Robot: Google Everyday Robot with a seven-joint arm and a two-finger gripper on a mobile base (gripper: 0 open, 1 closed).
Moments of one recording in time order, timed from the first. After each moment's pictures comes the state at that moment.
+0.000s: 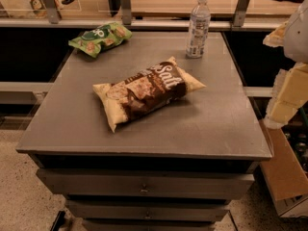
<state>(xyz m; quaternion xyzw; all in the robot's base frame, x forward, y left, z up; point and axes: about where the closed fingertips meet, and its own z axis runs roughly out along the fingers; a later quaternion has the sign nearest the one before) 0.438 -0.217 0.976 -0.60 0.78 -0.03 0.16</state>
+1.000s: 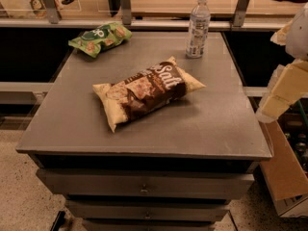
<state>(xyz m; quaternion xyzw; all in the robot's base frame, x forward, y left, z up) 0.445 -0.219 0.979 -0.55 0.81 -0.03 0.19</state>
